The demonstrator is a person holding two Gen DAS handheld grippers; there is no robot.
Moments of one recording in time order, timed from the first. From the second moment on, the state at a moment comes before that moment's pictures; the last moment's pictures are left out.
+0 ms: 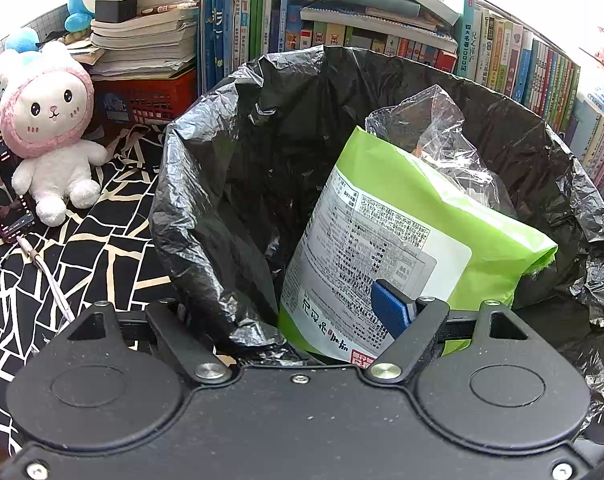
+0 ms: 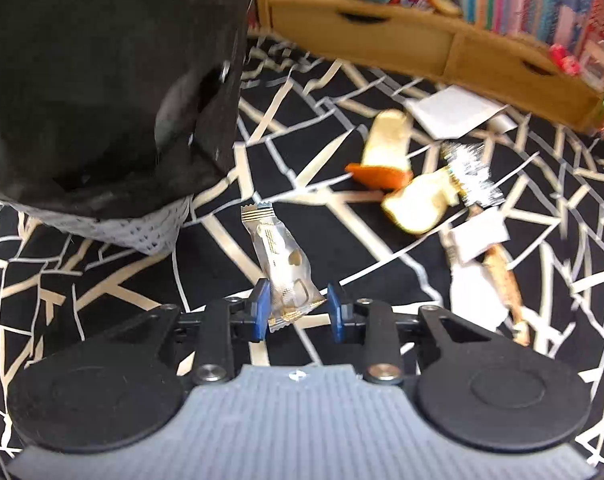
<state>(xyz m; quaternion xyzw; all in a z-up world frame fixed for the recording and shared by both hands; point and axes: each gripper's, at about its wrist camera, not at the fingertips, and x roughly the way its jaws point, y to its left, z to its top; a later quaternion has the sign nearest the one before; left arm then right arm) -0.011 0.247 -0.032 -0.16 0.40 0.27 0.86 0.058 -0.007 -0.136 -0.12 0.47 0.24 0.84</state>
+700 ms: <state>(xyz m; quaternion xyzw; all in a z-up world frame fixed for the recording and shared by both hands) -0.009 0.250 -0.032 -0.17 0.41 0.26 0.86 0.050 0.014 0.071 -0.02 0.26 0.33 0.91</state>
